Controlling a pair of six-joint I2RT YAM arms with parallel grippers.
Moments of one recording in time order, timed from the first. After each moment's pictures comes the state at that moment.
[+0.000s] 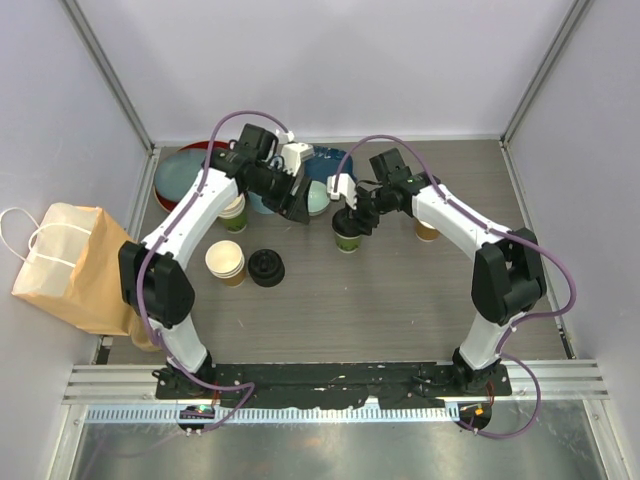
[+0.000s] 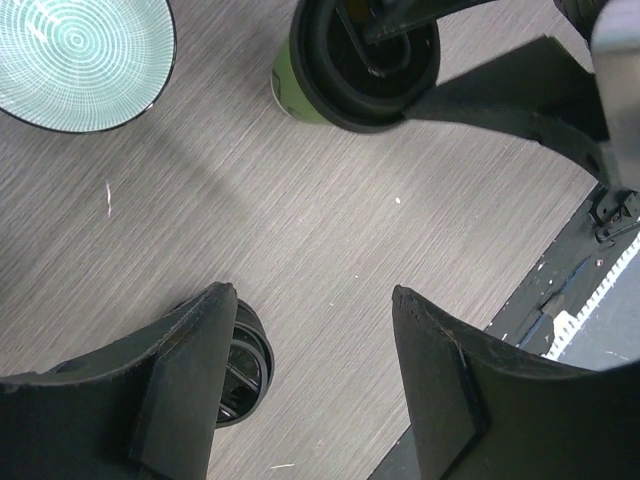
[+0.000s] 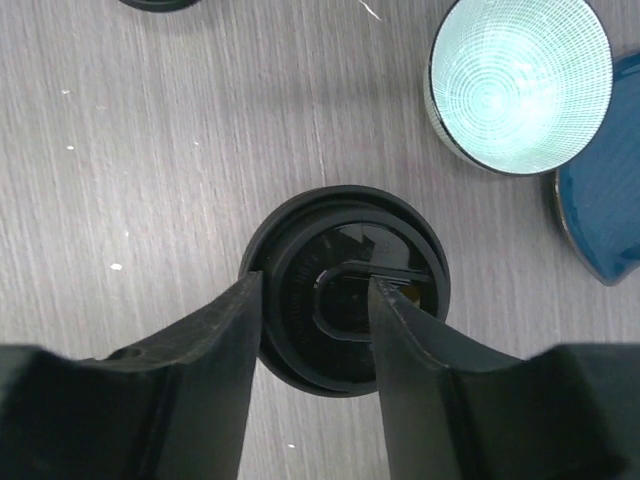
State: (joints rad) left arm -0.41 1.75 1.69 -0.94 0.53 0.14; right arm 0.46 1.75 1.41 -0.60 -0.58 -0.90
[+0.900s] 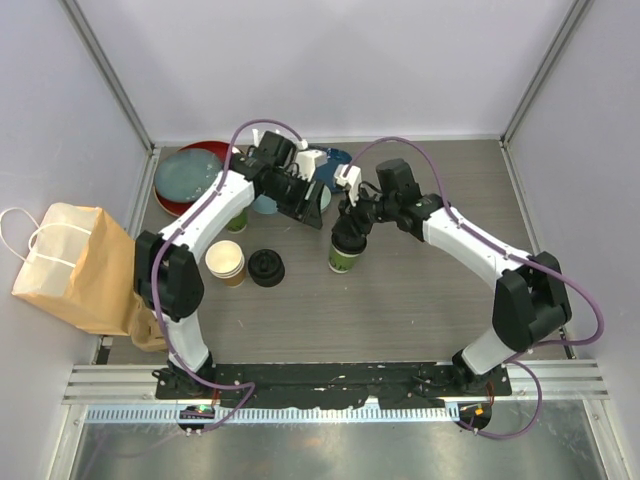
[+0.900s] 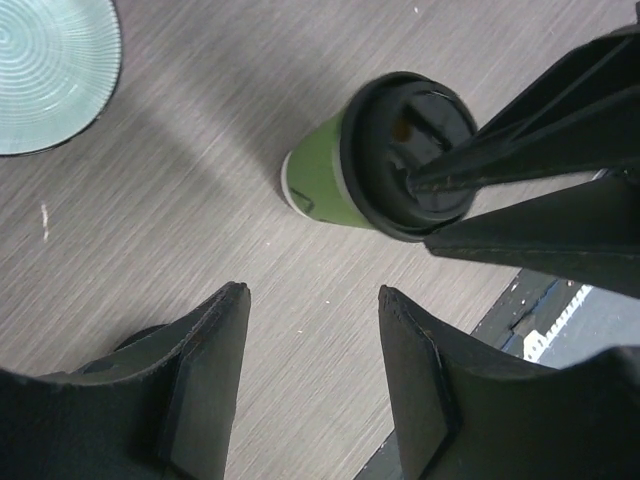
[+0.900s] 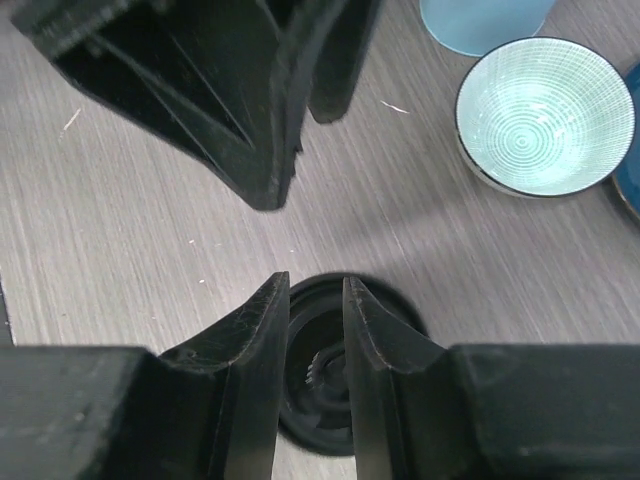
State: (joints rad) left arm -0.46 1.82 1.69 -0.87 0.52 0.02; right arm 0.50 1.57 1.20 -0.26 -0.64 -0.35
